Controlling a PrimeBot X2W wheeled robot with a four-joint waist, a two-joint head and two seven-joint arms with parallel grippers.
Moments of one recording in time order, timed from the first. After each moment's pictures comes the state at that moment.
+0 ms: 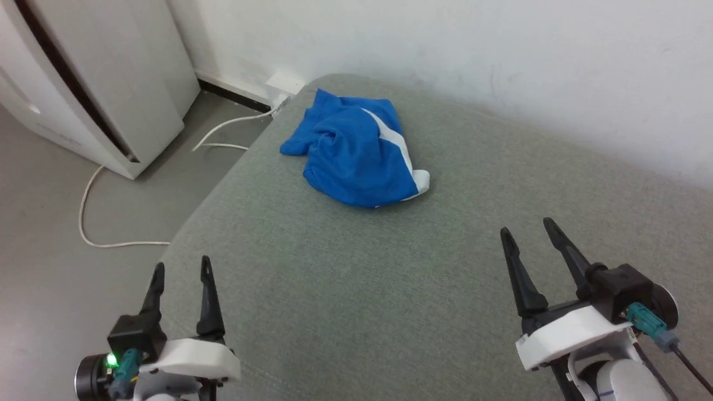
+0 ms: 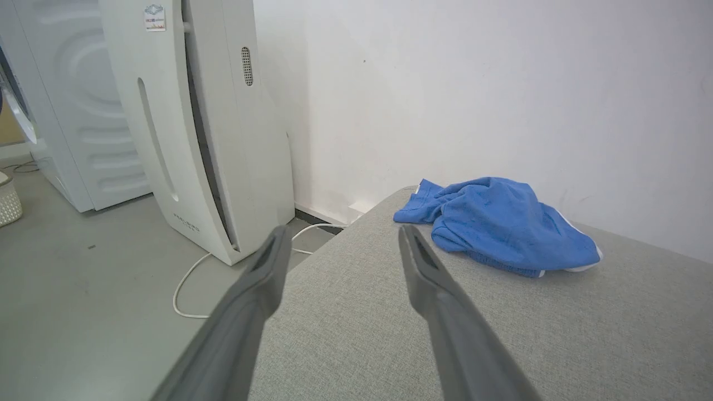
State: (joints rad) left arm -0.01 0.07 0.02 0.14 -0.14 0.08 -0.26; right arm -0.05 -0.05 0.09 0.04 0.11 0.13 -0.13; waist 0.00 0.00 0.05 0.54
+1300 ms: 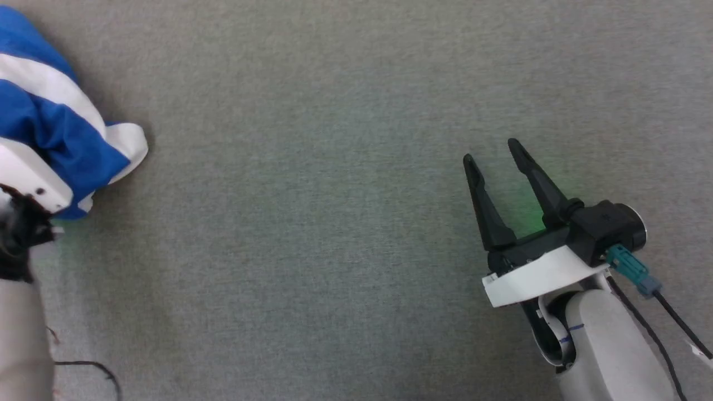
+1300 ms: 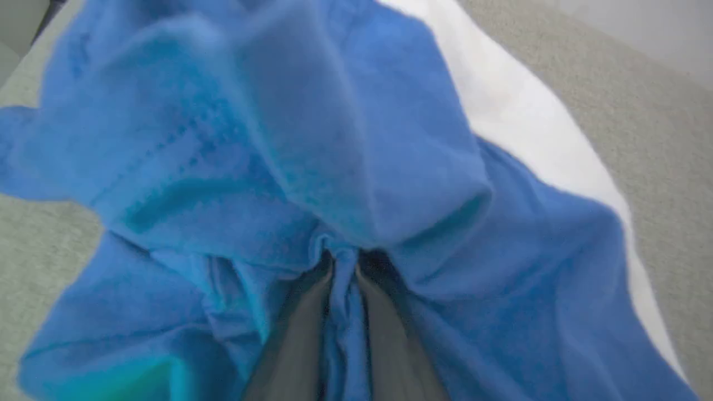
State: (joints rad) left arm -0.56 0.39 0.22 0.31 -0.47 0.12 0.60; right arm -0.29 -0.05 0.21 0.13 0.16 0.13 -0.24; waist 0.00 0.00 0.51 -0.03
